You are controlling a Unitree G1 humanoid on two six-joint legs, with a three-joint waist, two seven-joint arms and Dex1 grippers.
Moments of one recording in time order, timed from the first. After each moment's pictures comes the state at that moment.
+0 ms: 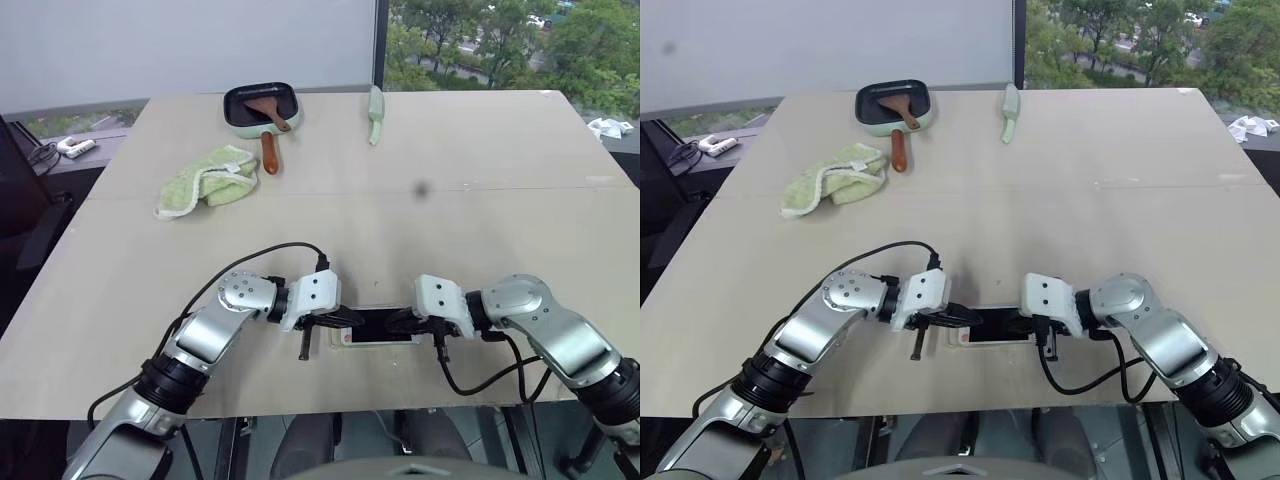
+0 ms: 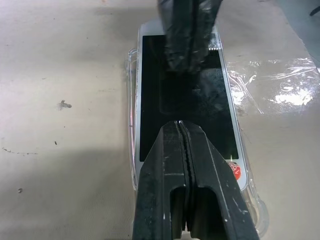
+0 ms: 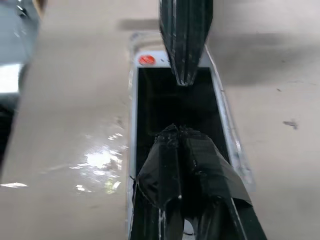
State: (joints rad) left arm -0.32 0.65 -0.39 -0.09 -0.19 0.21 -1.20; right arm -0.31 -0.72 0.42 -0.39 0.22 0.48 1.09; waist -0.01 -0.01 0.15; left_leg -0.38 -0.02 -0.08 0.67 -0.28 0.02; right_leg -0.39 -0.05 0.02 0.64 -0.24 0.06
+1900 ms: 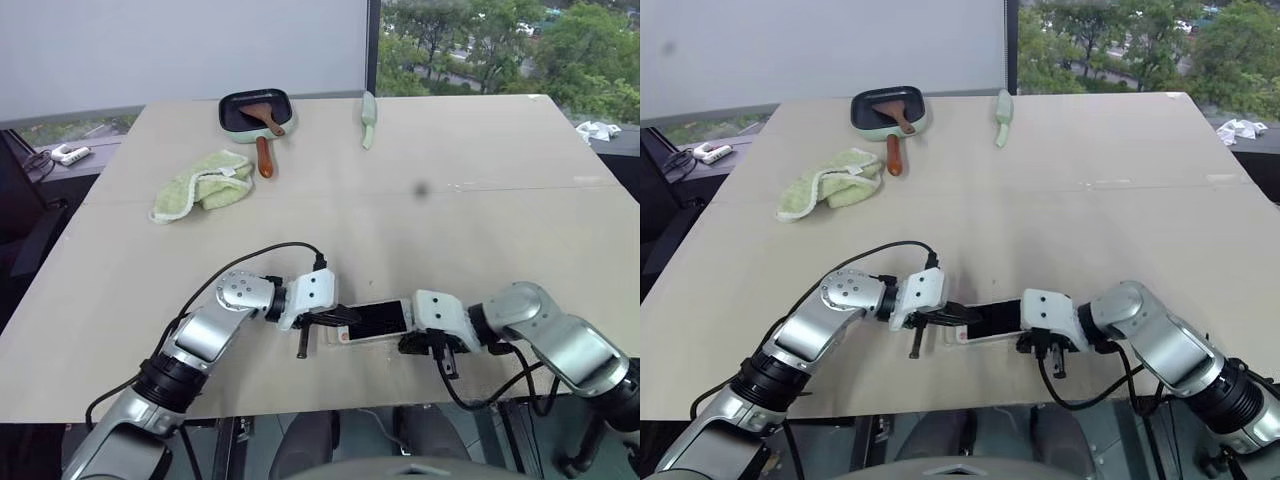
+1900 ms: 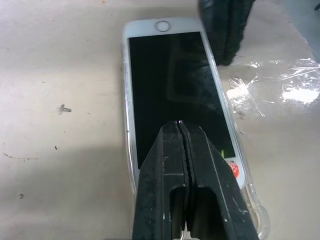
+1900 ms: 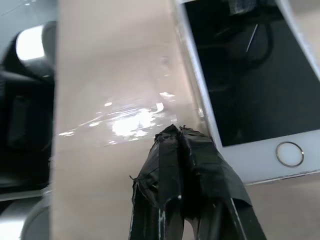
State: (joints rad) left arm -0.32 0.65 -0.39 -0.07 -0.18 0.21 -1.19; right arm -0.33 -0.77 0.49 -0.47 0.15 0.73 1.08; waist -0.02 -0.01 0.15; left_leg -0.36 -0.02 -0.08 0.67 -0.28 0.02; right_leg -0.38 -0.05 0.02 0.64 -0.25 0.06
